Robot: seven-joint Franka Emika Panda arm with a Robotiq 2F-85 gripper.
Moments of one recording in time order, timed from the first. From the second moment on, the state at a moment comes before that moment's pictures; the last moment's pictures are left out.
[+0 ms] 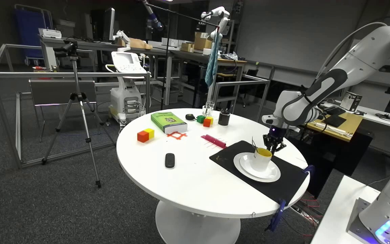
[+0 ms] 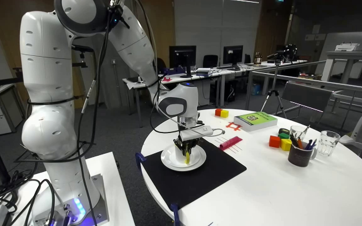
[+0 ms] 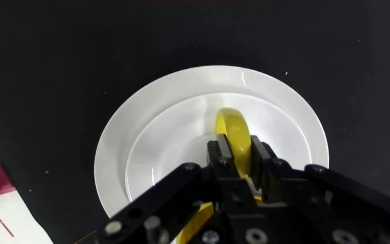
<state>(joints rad) 0.00 0.19 -0.03 -2.49 0.11 2.69 -1.54</state>
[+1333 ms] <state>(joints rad) -0.04 0.02 -0.03 -2.58 0.09 2.69 -1.51</state>
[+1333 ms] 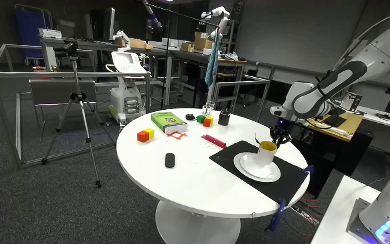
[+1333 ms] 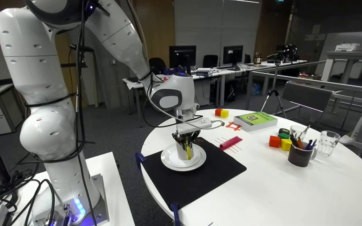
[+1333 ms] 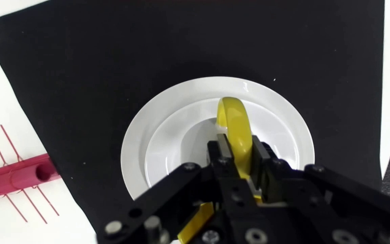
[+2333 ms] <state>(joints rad) -0.11 -0.06 -0.17 -2.60 0.12 2.69 -1.49</state>
